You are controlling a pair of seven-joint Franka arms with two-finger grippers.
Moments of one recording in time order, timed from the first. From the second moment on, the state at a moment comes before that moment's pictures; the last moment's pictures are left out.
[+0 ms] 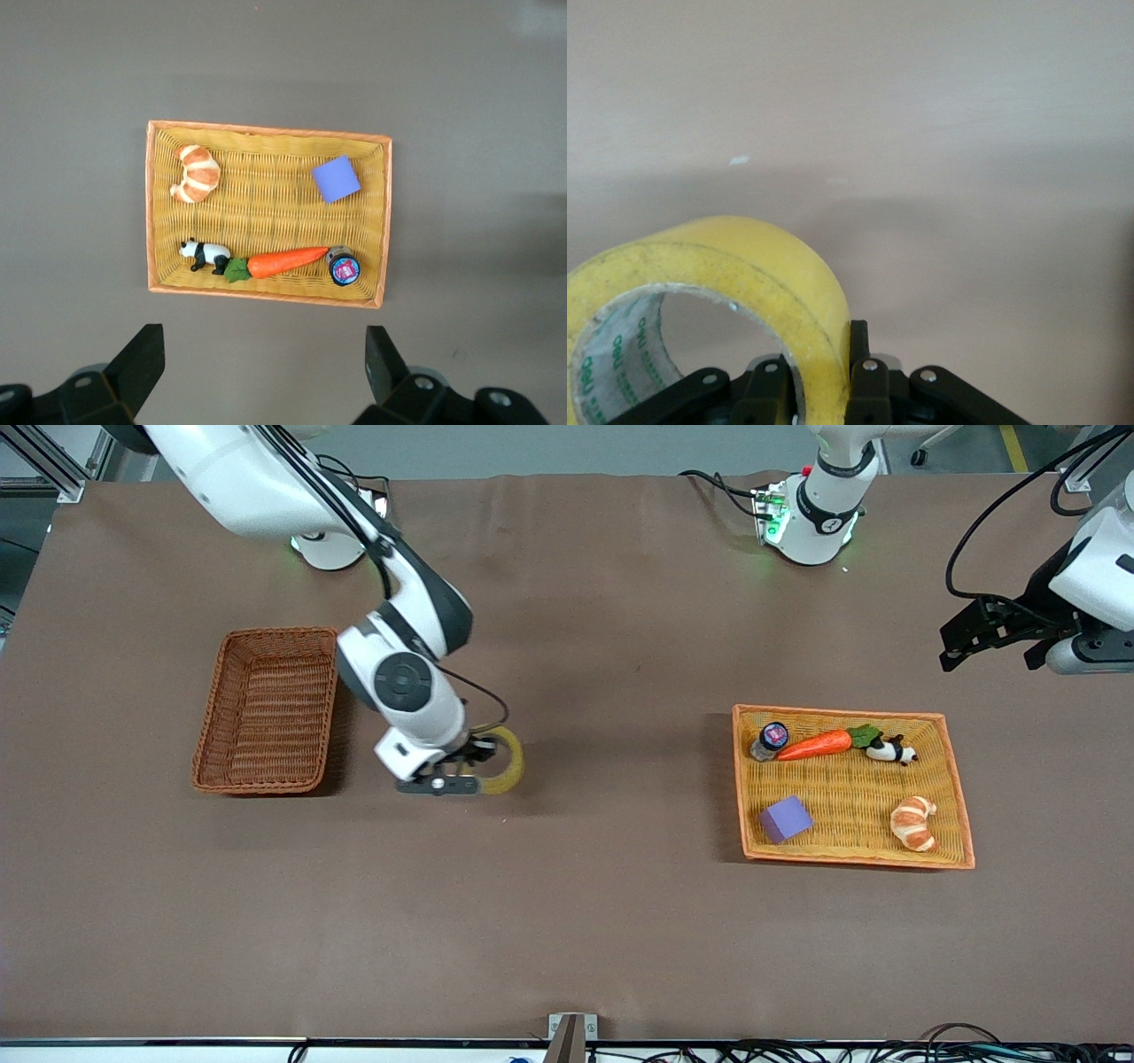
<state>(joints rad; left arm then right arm) 0.03 0.01 -0.17 -1.51 0.01 1.59 -0.14 0.15 0.47 0.40 -1.72 -0.21 2.05 0.66</state>
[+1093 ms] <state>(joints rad) 0.04 0.03 -0.17 -1.45 0.01 1.57 -0.12 -0.04 0.05 -0.12 -2.42 -0.10 2.38 -0.42</state>
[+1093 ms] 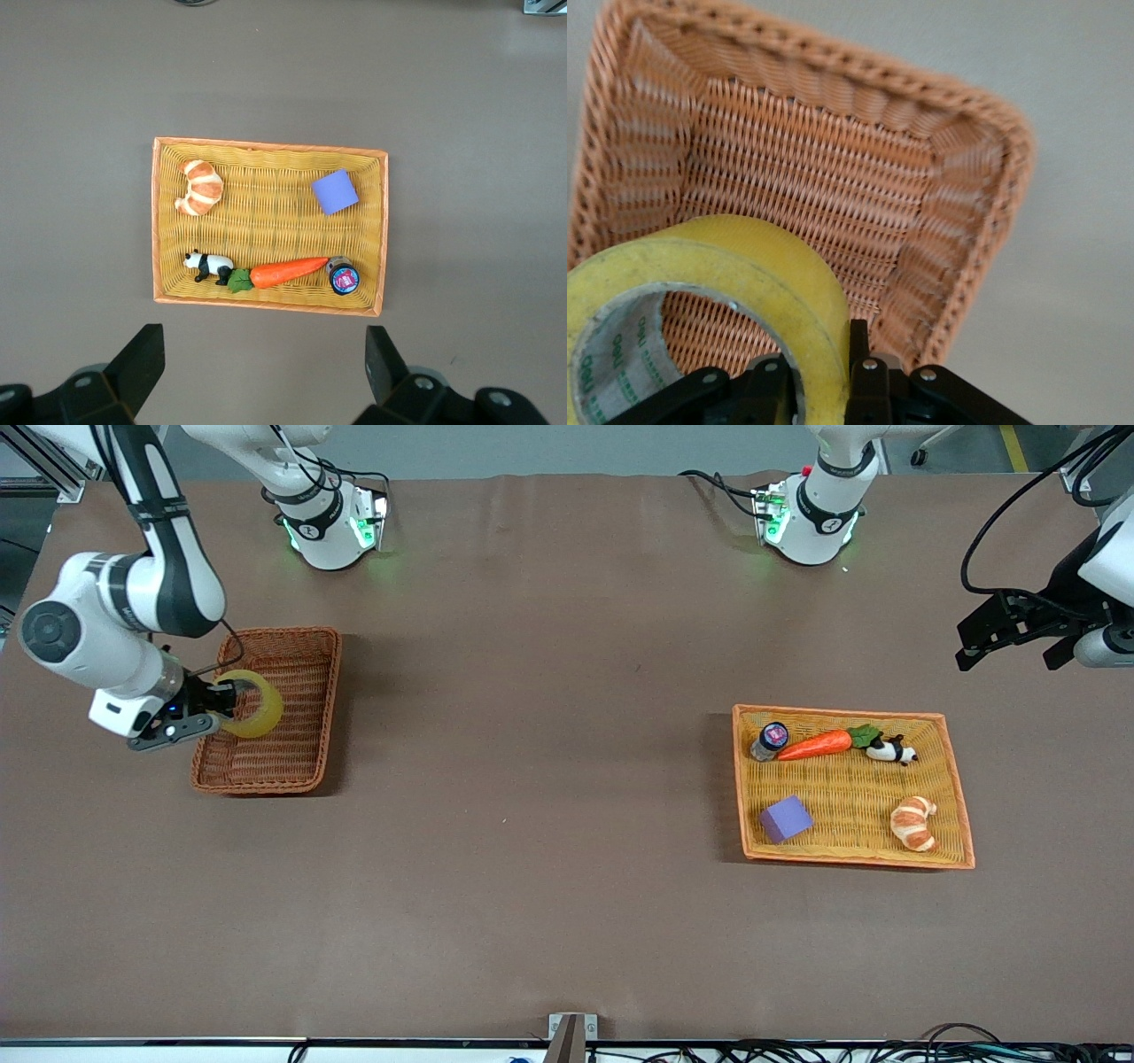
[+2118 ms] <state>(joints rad) 0.04 0.02 -0.17 -1.44 0.01 1.52 -0.12 -0.03 0.10 -0.13 -2.56 -0.10 2.66 -0.43</state>
